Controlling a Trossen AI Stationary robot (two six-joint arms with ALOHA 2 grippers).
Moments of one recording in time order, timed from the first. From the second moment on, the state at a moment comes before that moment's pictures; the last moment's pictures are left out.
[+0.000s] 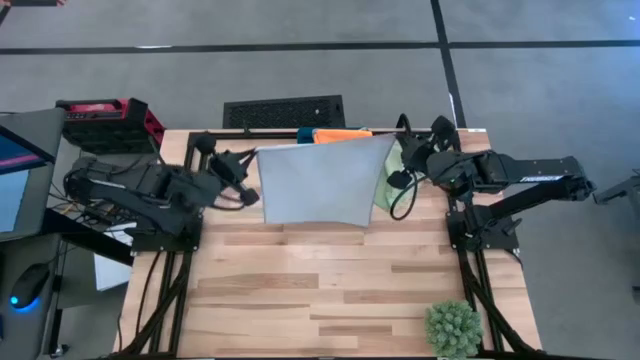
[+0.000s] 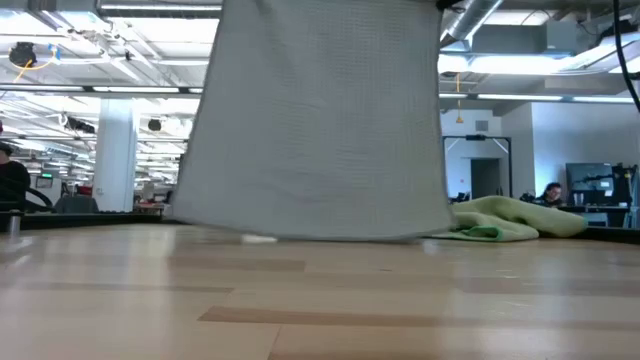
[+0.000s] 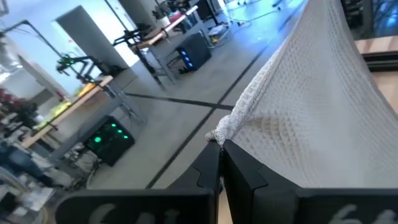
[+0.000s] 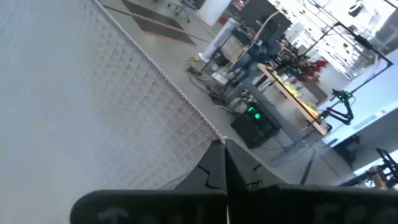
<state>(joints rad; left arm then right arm) -0.25 1.06 1.25 -0.67 -1.07 0.02 0.11 1.06 1.19 -0.59 1.00 -0.29</state>
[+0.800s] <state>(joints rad) -0.18 1.07 1.26 -0.52 -0.78 0.32 0.30 1.06 1.19 -0.54 1.26 -0.38</state>
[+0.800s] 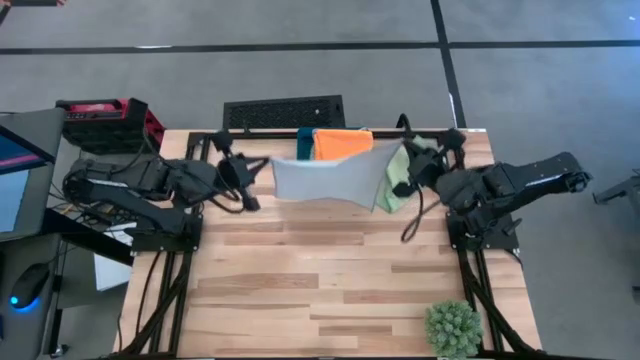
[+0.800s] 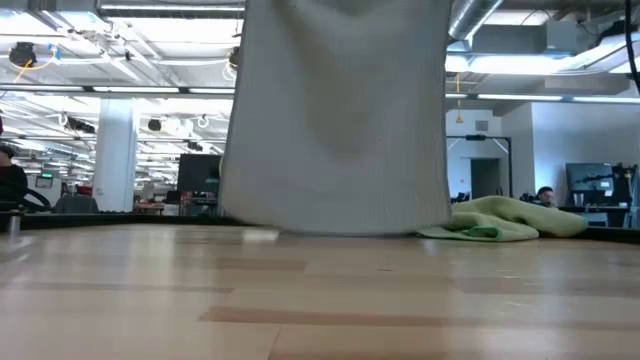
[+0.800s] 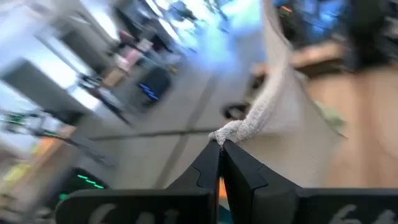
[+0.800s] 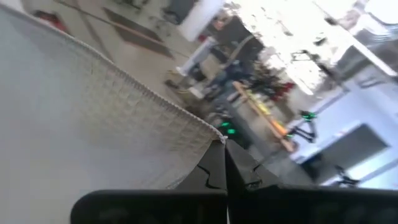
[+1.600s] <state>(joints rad) -0.57 1.31 1.26 -1.04 -0.54 -0.55 0.73 1.33 1.13 -0.94 0.85 0.51</state>
